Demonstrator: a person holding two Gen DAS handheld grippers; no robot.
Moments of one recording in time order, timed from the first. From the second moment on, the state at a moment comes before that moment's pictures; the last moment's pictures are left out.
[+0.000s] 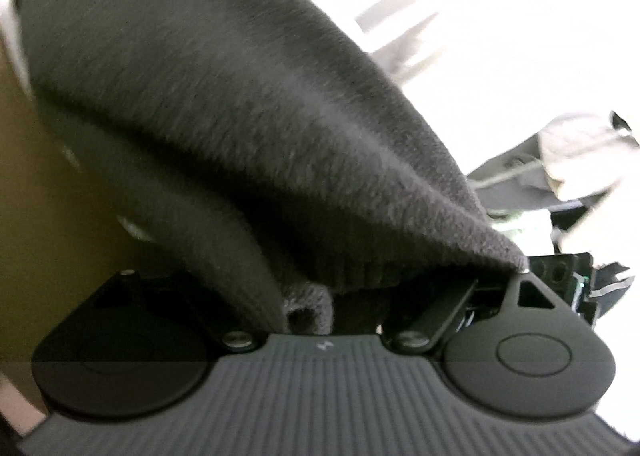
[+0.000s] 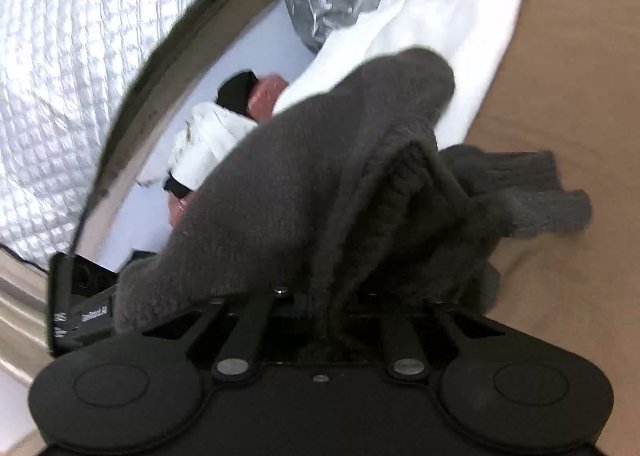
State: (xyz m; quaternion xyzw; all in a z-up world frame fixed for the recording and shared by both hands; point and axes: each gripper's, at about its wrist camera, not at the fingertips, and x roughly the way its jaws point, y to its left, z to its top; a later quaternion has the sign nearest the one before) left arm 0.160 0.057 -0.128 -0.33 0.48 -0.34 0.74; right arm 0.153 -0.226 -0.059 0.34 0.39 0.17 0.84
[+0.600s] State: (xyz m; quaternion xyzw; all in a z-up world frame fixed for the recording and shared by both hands) left arm 0.080 -0.060 -0.007 -0.19 0.40 -0.55 0.71; right arm -0.057 -0.290 0.071 0.26 0.29 0.03 0.92
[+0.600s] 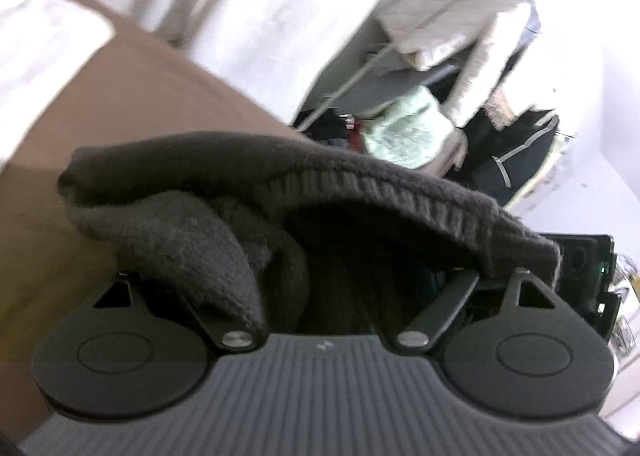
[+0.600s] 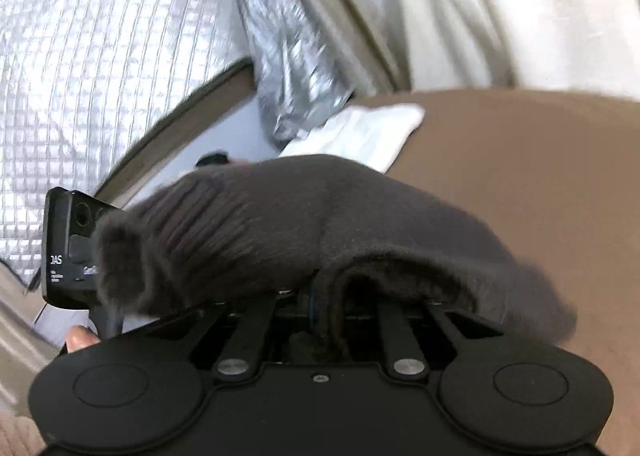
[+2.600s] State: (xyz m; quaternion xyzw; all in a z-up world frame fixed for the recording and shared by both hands) left arm 0.102 -0.189 -0.125 0.00 0.47 -0.41 0.78; right arm -0.094 -0.356 -0.088 0.30 0.37 -0.21 0.85
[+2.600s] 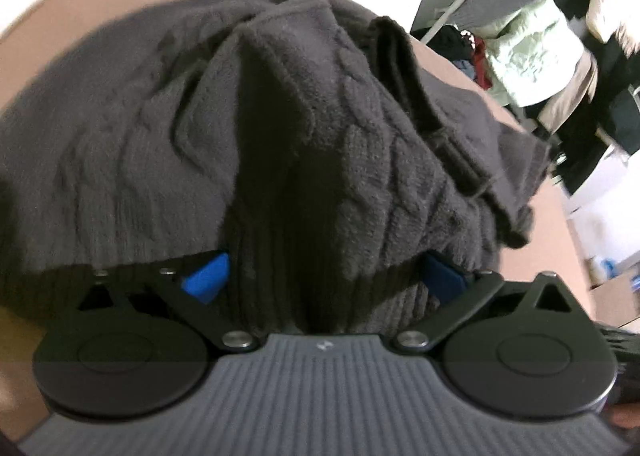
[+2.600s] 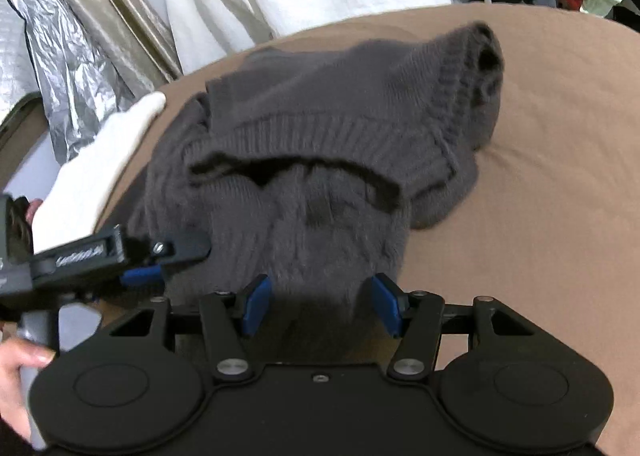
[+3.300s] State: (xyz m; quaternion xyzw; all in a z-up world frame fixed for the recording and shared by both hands) left arm 0.181 -0.019 -0.026 -0.08 0.31 -0.17 0.93; right arm -0.094 -0.345 -0.095 0.33 0.38 -0.19 0.84
